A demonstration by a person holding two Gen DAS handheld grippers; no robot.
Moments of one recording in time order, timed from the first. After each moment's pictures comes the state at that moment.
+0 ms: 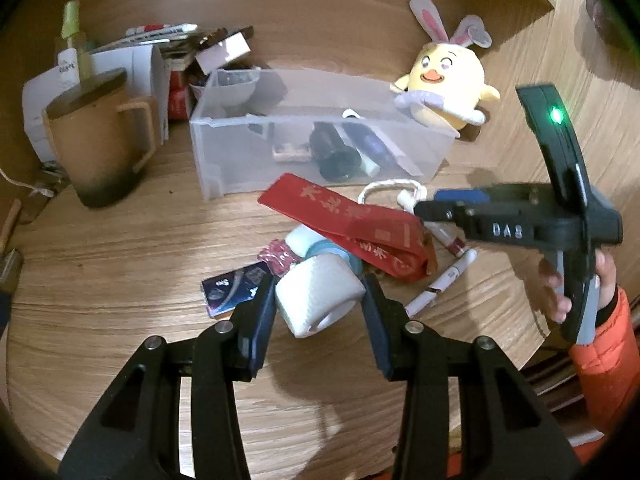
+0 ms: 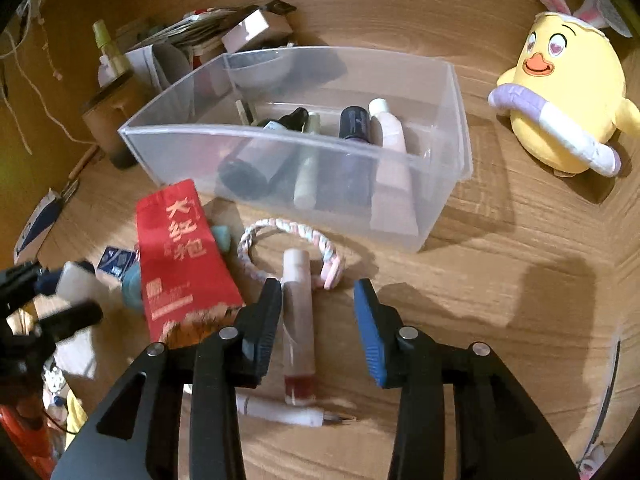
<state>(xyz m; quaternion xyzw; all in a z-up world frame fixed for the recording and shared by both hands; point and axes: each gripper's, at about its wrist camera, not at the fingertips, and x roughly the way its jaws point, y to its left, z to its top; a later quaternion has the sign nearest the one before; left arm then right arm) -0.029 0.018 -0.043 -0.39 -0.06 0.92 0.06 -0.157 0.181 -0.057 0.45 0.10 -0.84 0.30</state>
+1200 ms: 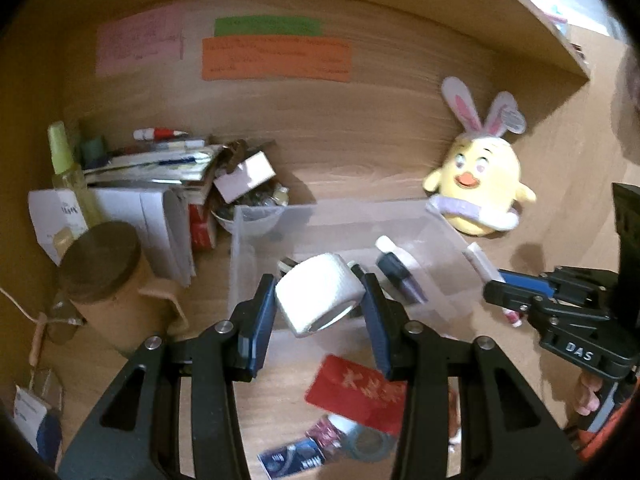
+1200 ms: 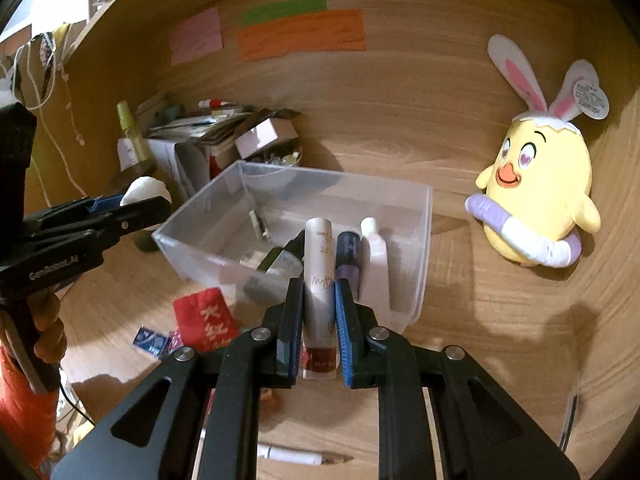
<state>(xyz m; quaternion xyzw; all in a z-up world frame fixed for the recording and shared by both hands) -0.116 -0.004 0.038 -0.30 -0.04 0.95 0.01 -0.162 0.183 0.025 0.34 0.07 -0.89 0.30</state>
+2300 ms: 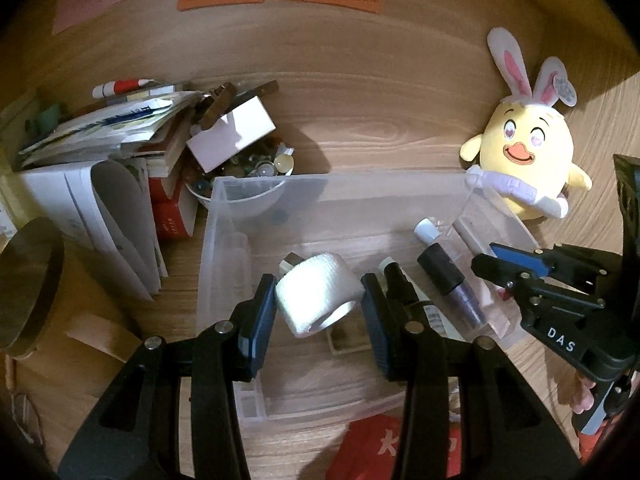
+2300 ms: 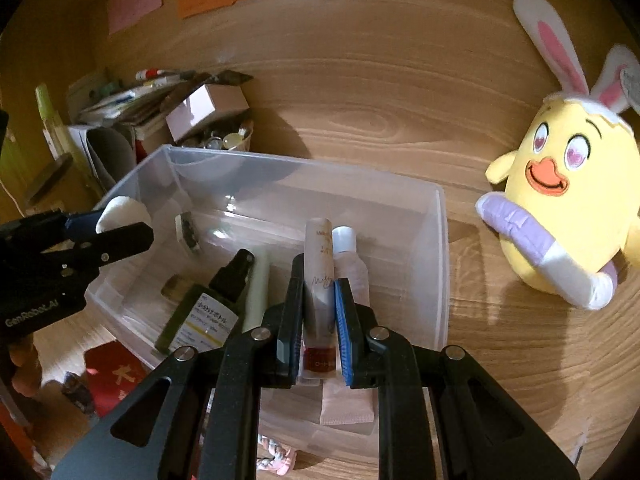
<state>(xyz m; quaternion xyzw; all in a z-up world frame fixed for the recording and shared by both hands) -0.200 -0.013 -0.012 -0.38 -0.04 0.93 0.01 -0.245 0.146 -0.019 0.38 0.11 -0.88 0.25</state>
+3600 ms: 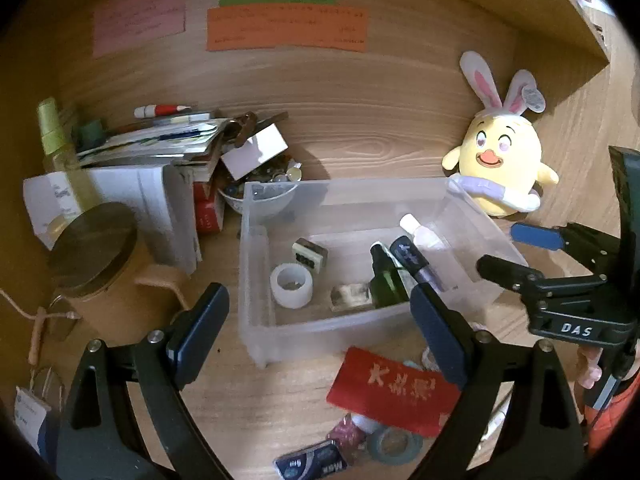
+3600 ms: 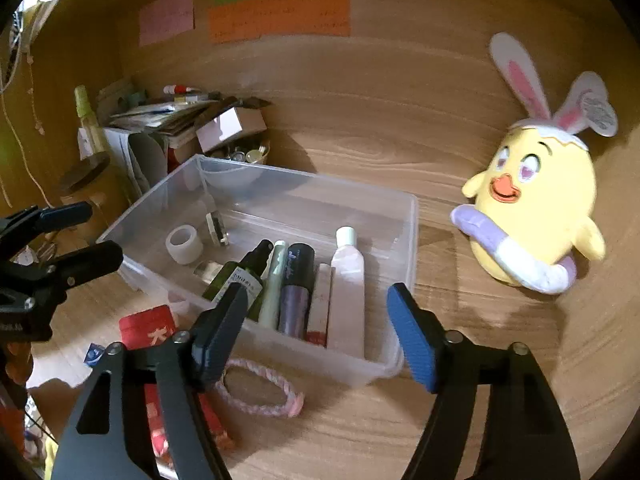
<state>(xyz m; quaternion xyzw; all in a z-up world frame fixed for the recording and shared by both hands) -0.127 -0.013 0.016 -0.34 -0.03 0.94 0.00 -0.189 0.166 0.013 0.34 0.11 -0.90 0.25</state>
